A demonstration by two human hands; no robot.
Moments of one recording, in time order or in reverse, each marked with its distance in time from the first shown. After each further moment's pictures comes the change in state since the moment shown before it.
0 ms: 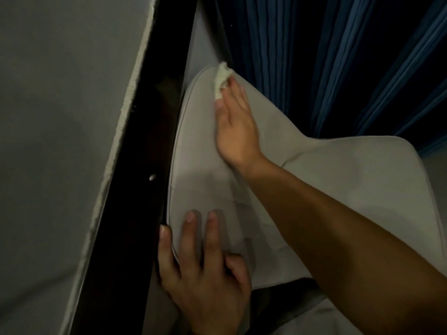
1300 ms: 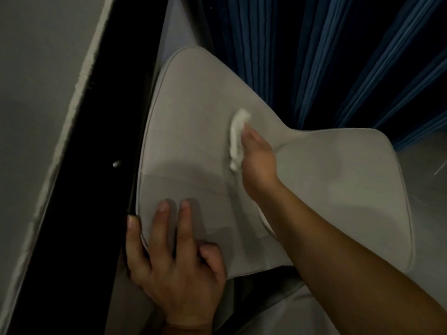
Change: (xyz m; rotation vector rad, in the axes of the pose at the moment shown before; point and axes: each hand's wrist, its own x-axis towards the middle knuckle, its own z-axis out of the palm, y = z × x) left_hand 0.002 -0.002 0.006 0.043 0.041 0.026; right_hand -0.061 0.053 -0.042 0.514 0.103 0.578
